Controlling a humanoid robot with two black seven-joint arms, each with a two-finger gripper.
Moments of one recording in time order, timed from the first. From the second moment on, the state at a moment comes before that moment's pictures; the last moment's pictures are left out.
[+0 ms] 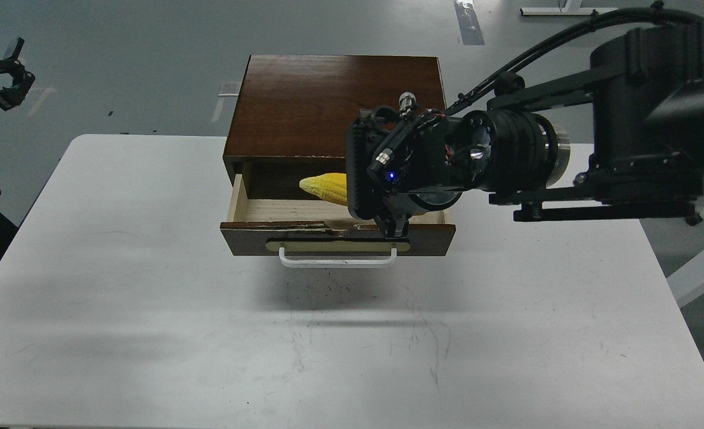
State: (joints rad) left arm -0.88 0.68 -0.66 -0.48 -0.22 -0.49 -0.34; right arm 1.91 -0.25 -0.49 1.58 -1.82 0.46 0.02
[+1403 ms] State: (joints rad) left arm -0.93 0.86 -0.67 -0.78 0.12 -0.49 -0.35; right arm 1.75 -0.63 -0.02 1.37 -0.91 0.42 0.02
